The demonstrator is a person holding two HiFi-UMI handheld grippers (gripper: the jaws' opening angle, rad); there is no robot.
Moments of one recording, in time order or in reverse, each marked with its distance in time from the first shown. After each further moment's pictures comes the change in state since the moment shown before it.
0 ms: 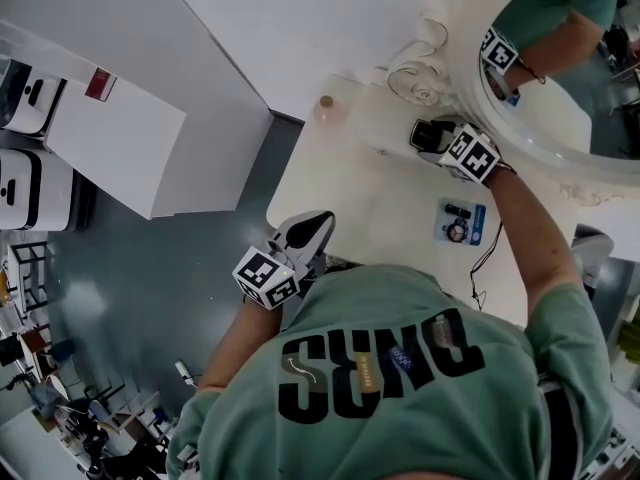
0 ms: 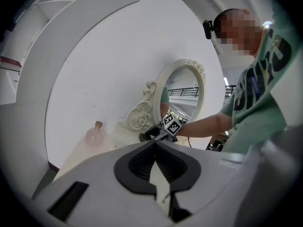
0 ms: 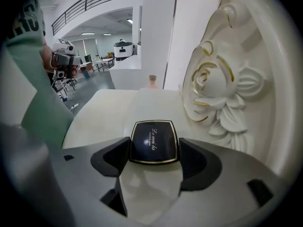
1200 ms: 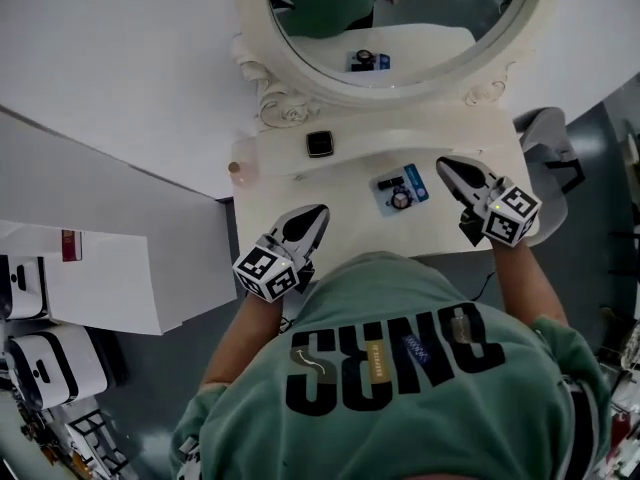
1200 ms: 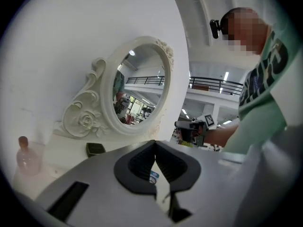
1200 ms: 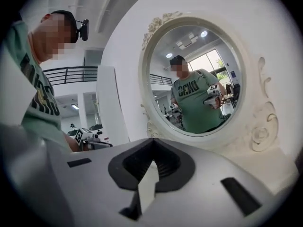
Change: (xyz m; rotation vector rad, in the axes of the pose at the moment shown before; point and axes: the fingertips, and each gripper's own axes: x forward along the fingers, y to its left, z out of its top) left arm 0.099 -0.107 0.015 0.169 0.172 -0.454; right arm -0.313 0.126 -0.073 0.755 -0.874 -0.494
